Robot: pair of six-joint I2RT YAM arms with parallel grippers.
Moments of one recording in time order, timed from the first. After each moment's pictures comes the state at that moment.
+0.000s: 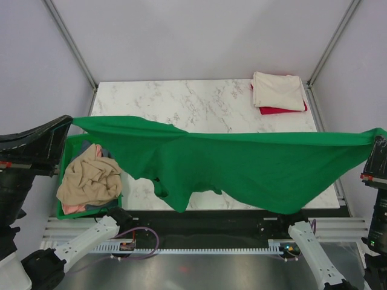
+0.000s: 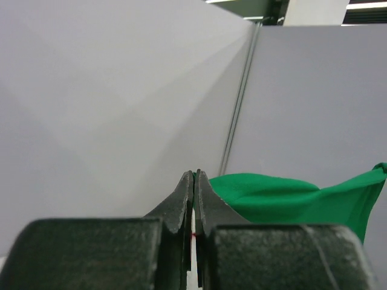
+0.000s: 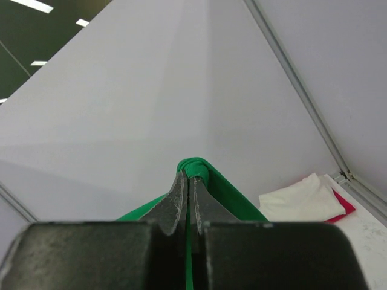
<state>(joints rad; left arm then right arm) -0.65 0.65 1.76 -0.59 -0.11 -0.18 0.19 0.42 1.51 -0.60 0.43 0.50</state>
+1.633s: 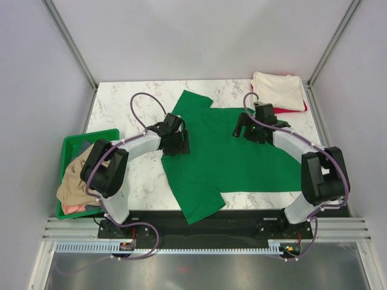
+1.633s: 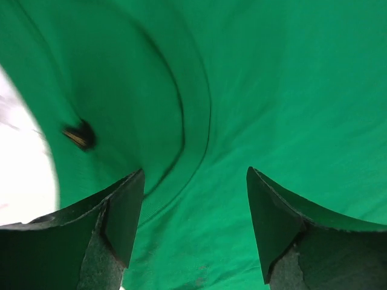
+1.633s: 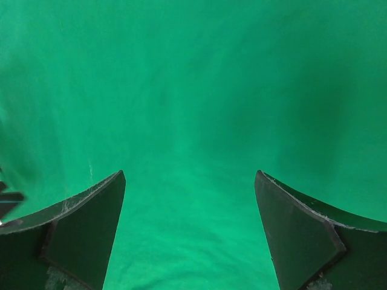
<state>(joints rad) -0.50 1.74 1.12 -0.38 0.01 -0.51 0.20 1.58 1.01 -0.24 -0.12 0.47</state>
